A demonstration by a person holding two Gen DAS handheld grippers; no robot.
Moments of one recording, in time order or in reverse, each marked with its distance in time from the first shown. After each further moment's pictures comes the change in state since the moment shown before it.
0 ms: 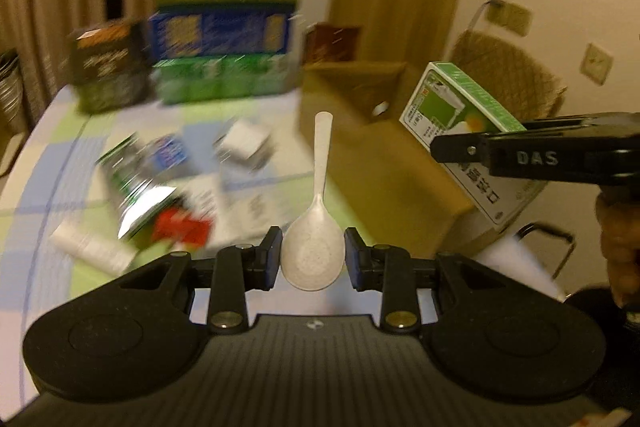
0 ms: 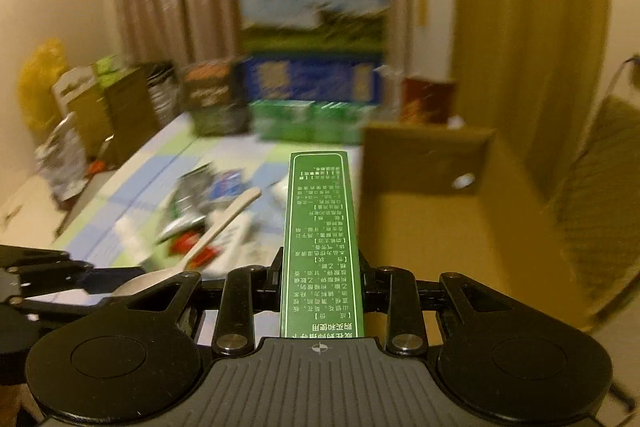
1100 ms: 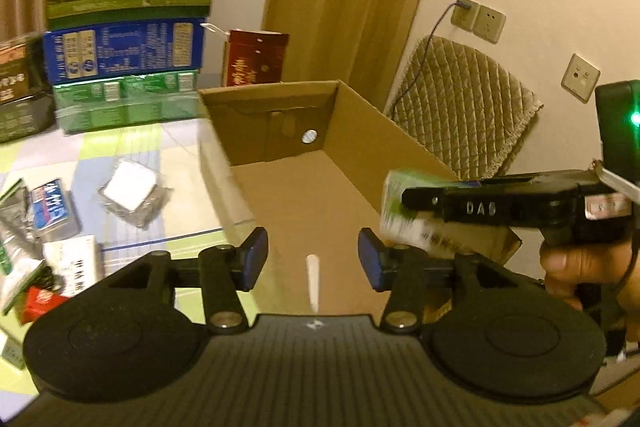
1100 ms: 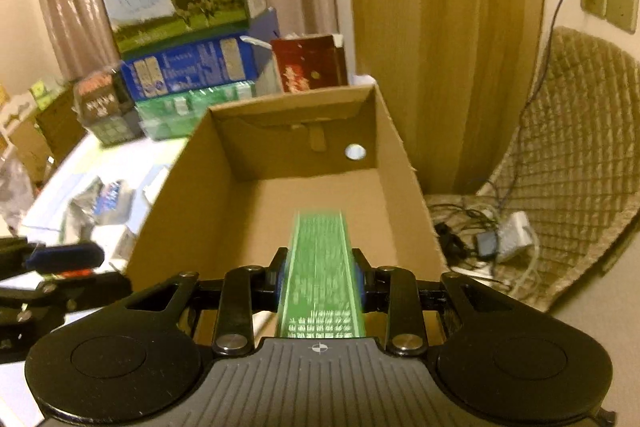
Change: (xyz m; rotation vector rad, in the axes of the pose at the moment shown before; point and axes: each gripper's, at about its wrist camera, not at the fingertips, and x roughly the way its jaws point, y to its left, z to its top) left arm 0.099 -0.067 0.055 -0.015 -0.003 -0.103; right arm 0.059 -0.151 0.002 0.156 0.078 -0.041
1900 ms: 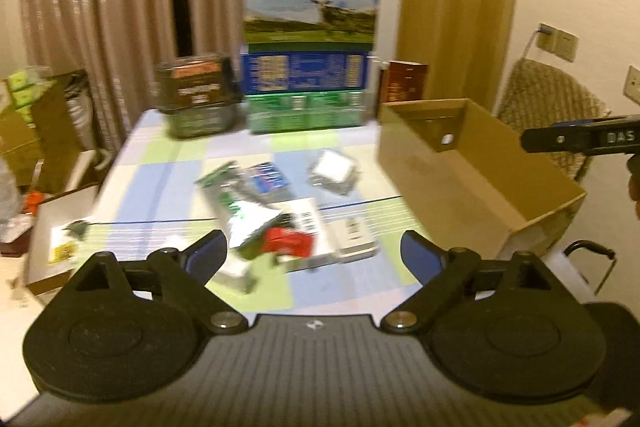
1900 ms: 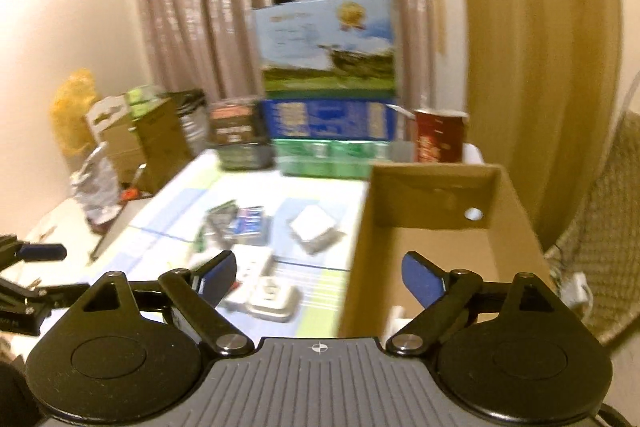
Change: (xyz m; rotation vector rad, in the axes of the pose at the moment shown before) left arm -0.200 0.099 -0.061 -0.008 -0.070 0.327; right arm -0.100 0.134 -0.006 -0.164 -0.130 0.203
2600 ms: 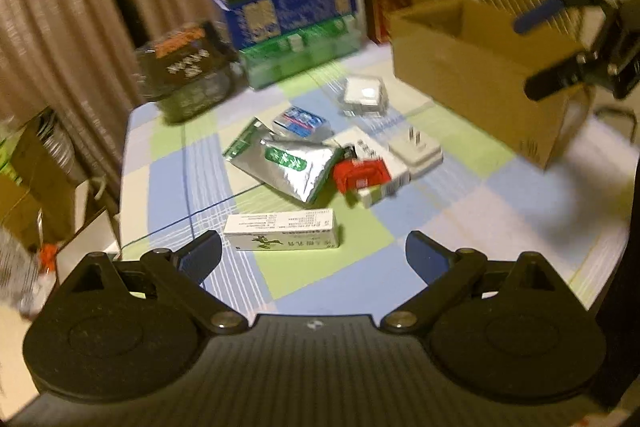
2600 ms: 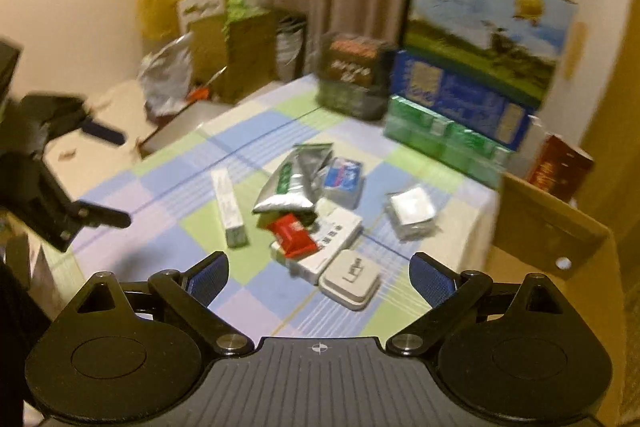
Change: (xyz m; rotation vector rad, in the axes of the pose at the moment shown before) left arm 0.056 0.085 -0.026 0.363 0.152 -0.079; right arm 0.087 0.089 -0.014 -0.371 0.188 0.157
